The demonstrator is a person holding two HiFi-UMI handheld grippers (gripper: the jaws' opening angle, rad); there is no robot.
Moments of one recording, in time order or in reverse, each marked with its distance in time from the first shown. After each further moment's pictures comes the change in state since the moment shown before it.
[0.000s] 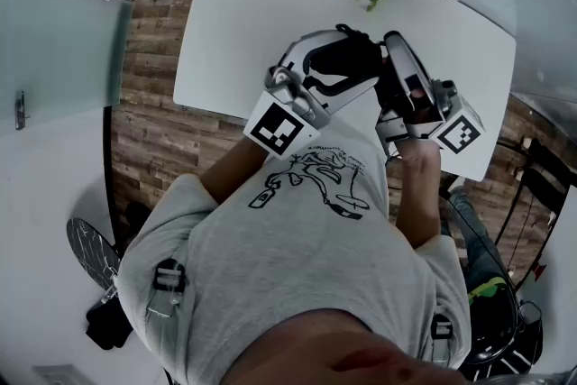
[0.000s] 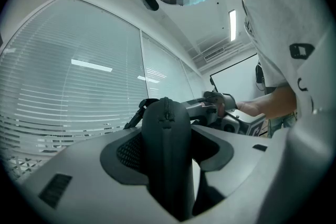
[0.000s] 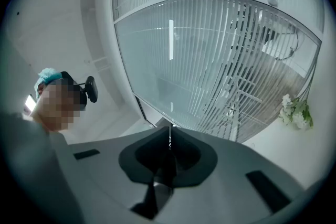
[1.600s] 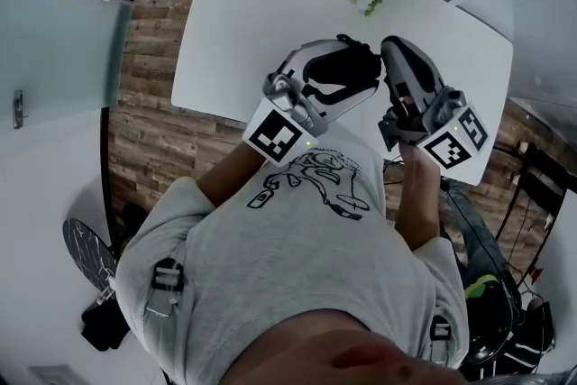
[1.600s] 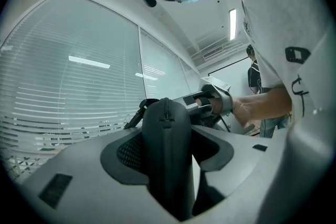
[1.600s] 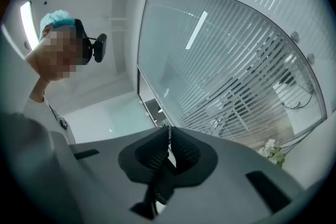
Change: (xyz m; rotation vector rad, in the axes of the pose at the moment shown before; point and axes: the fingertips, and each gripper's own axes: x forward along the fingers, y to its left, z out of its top) left arm -0.001 -0.006 0.004 0.001 0.020 -0.027; right arm 0.001 0.005 -0.003 -0.397 0.159 -0.130
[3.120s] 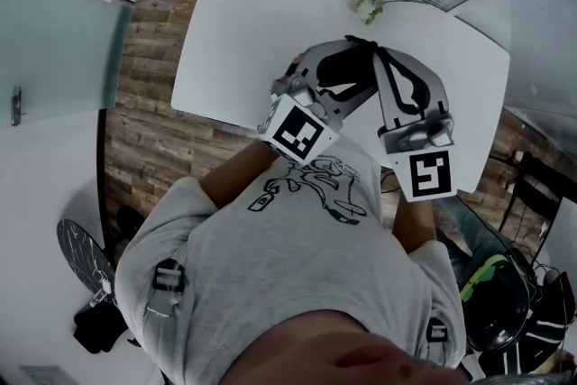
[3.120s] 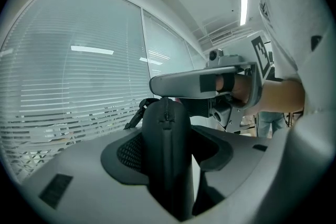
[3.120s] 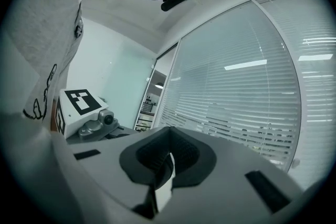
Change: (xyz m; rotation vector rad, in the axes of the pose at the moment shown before) left arm 0.017 0.006 -0.025 -0.058 0.194 0.065; right arm 0.017 0.042 0.004 -0.860 0.134 -0.178
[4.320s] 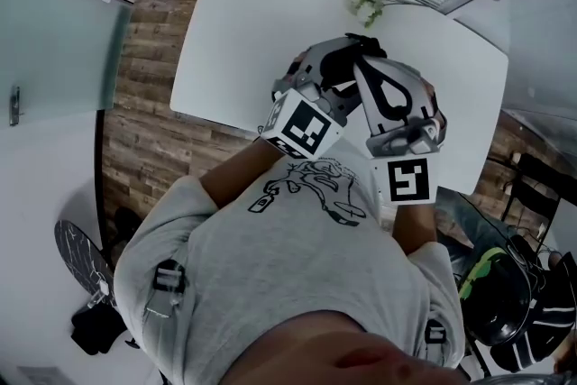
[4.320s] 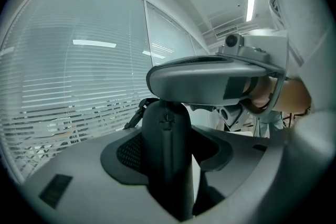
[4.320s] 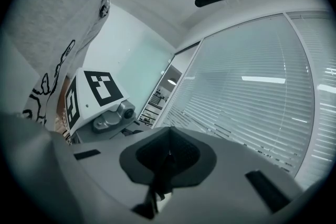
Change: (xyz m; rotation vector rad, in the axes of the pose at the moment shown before) left arm 0.006 0.008 -0.009 -0.023 0.063 0.025; right arm 0.008 0.032 -0.008 -0.249 0.078 0.084
